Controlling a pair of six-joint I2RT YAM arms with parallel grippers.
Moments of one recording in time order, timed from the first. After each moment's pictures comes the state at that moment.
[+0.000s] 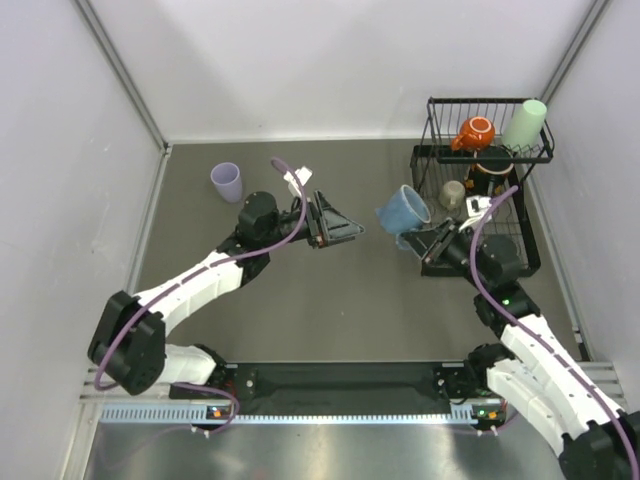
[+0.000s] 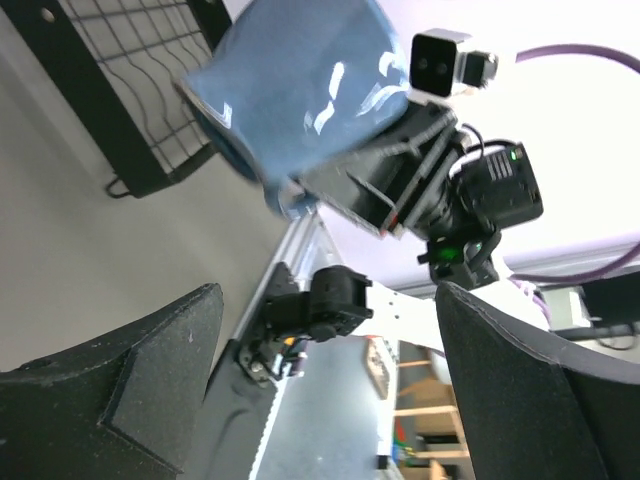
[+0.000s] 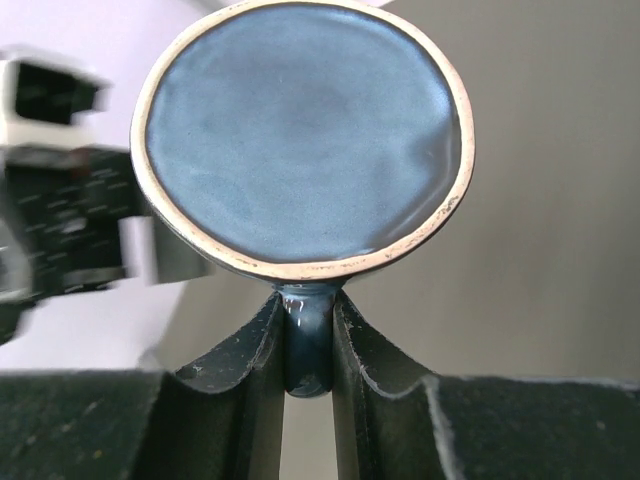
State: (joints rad) left arm -0.59 1.32 0.84 0.43 0.68 -1.08; right arm 0.30 0.70 0.47 0.14 -0.32 0.75
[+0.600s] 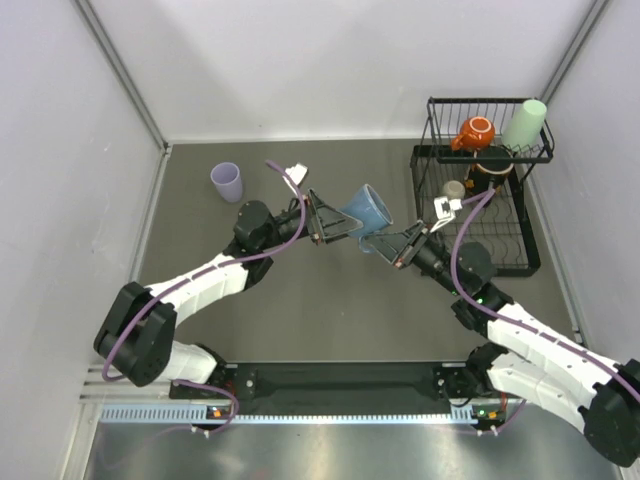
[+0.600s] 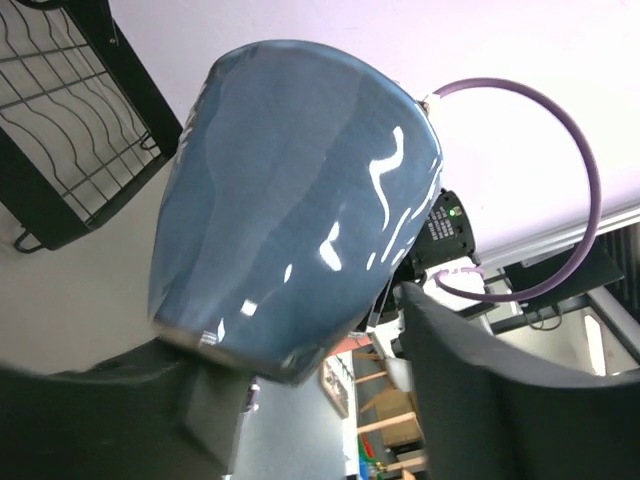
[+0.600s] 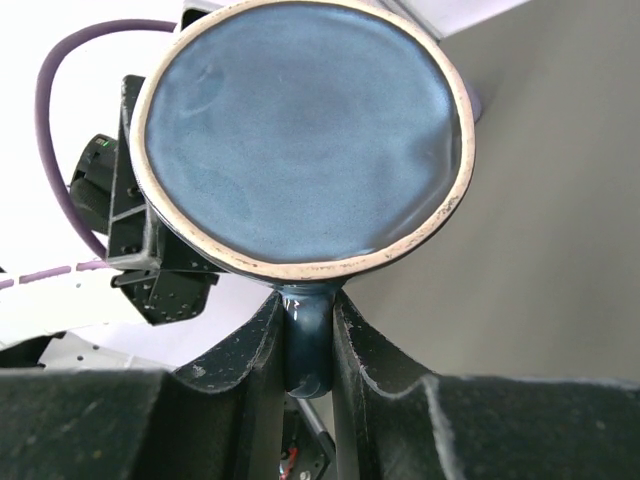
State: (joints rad) left arm -0.59 1.38 0.76 0.84 0.71 -1.29; right arm 0.63 0.85 0.44 0.53 -0.21 0.93
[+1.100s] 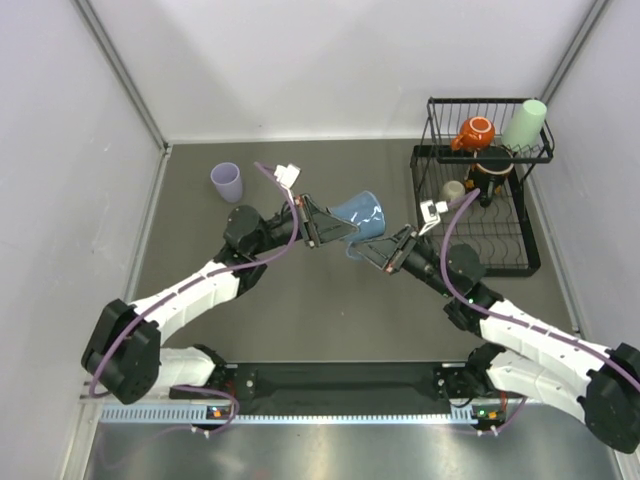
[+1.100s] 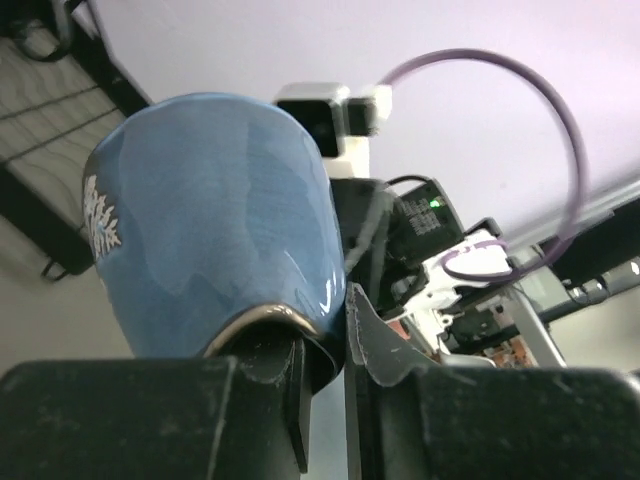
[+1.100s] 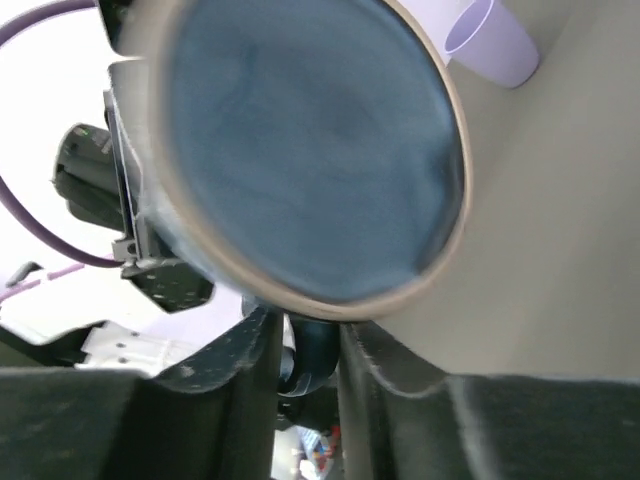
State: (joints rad) left arm -0.60 1.28 0.74 0.82 0.70 -1.15; right arm 0.71 0.92 0.44 0.61 -0.21 1.02
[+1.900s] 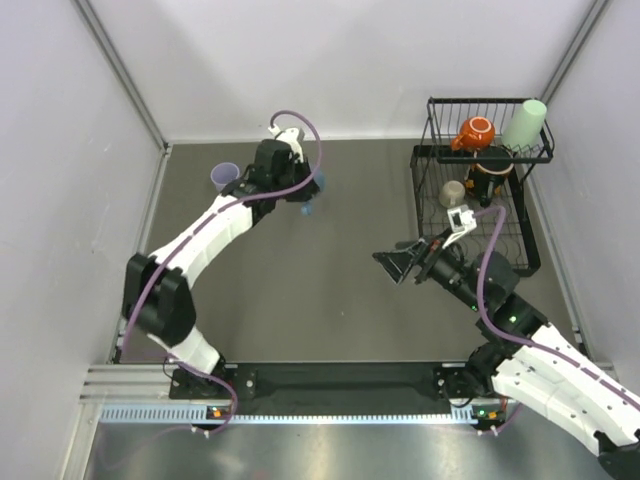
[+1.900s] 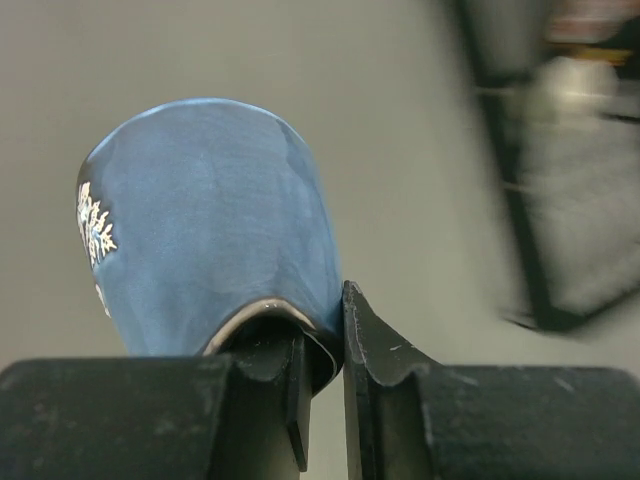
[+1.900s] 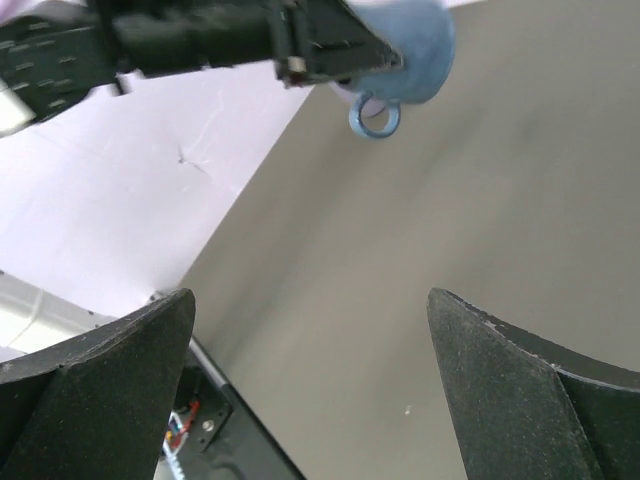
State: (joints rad) left arm -0.49 1.58 1.36 -0.28 0.12 -0.43; right arm 0.71 0.60 0.54 0.05 -0.08 0.64
